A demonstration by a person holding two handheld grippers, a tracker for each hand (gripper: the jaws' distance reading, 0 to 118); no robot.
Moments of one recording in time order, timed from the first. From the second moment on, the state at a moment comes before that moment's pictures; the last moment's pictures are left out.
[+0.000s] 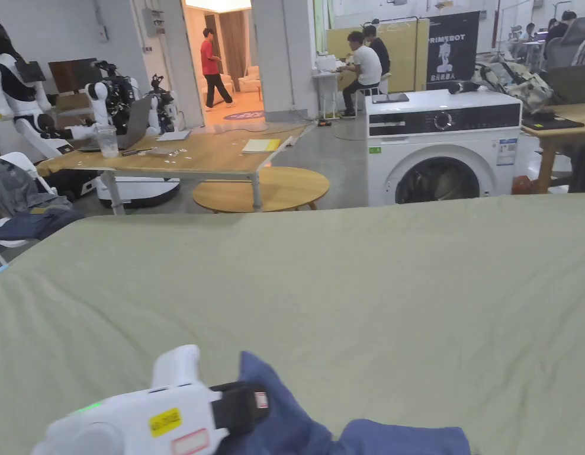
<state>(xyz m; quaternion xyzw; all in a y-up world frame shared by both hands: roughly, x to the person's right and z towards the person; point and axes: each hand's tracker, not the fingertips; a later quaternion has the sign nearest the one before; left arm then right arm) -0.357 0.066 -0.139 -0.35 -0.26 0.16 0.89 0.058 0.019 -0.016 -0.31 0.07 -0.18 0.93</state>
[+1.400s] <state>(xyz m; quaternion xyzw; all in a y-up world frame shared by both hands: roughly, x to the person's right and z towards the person) -0.335 0.000 -0.168 -0.42 -0.33 0.18 0.83 0.007 -0.065 -0.098 -0.46 0.11 -0.09 0.88</state>
